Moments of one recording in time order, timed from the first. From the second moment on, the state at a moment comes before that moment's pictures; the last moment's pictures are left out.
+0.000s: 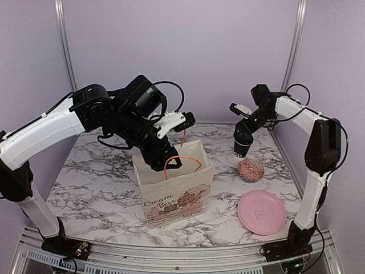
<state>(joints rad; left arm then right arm) -1.09 1.67 1.87 -1.09 0.06 0.06 0.21 1.92 1.79 -0.93 -0.25 -0.46</state>
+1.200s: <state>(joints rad) -1.09 1.44 1.69 -1.05 0.06 0.00 0.14 2.15 2.03 -0.99 -0.17 -0.41</state>
